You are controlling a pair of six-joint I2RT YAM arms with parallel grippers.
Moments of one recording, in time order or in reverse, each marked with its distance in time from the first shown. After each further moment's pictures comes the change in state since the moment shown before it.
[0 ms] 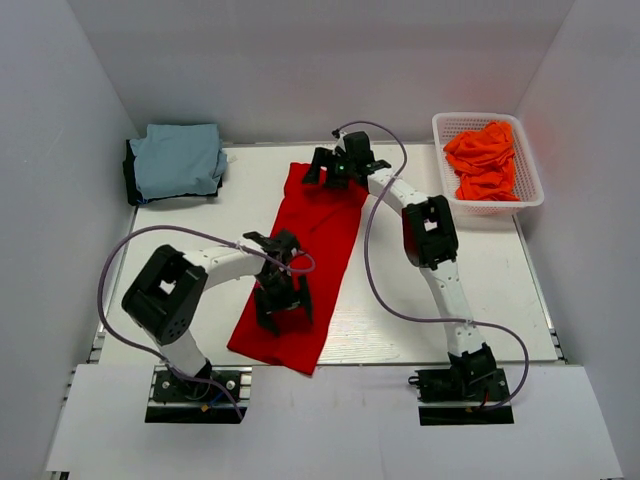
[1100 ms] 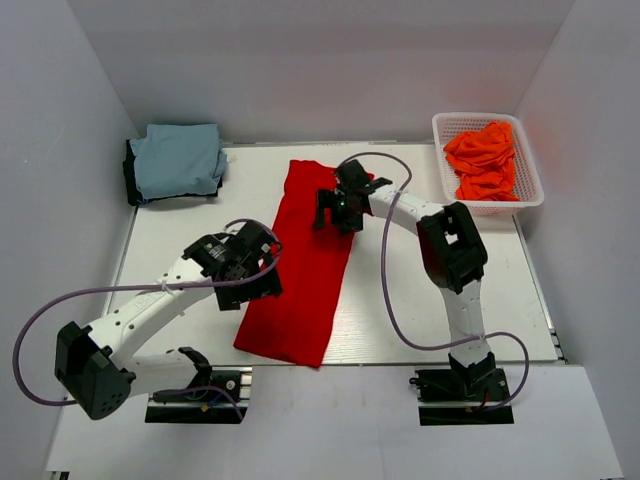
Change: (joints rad) left arm -0.057 -0.490 0.071 -0.268 -0.555 -0.089; right arm 0.138 -0.458 -0.609 -0.263 0.247 -0.012
